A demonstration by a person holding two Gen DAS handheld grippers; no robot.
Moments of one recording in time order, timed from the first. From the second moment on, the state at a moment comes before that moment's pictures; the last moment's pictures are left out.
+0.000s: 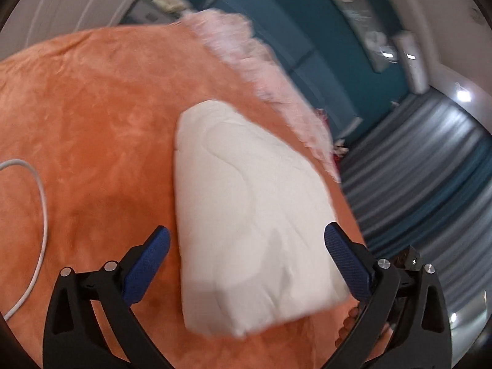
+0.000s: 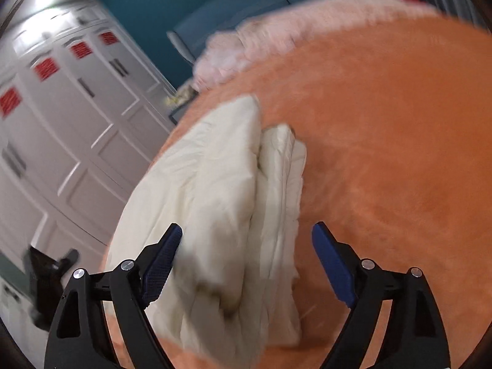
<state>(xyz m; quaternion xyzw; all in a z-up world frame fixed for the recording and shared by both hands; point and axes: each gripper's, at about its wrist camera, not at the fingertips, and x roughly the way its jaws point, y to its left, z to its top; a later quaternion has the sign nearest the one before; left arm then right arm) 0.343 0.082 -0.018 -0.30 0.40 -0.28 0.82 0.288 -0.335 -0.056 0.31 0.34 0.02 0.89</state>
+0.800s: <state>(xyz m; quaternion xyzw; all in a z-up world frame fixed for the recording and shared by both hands) 0.318 -0.039 -0.006 -0.06 0.41 -0.25 0.88 0.289 -0.328 -0.006 0.16 0.31 -0.07 0.93</state>
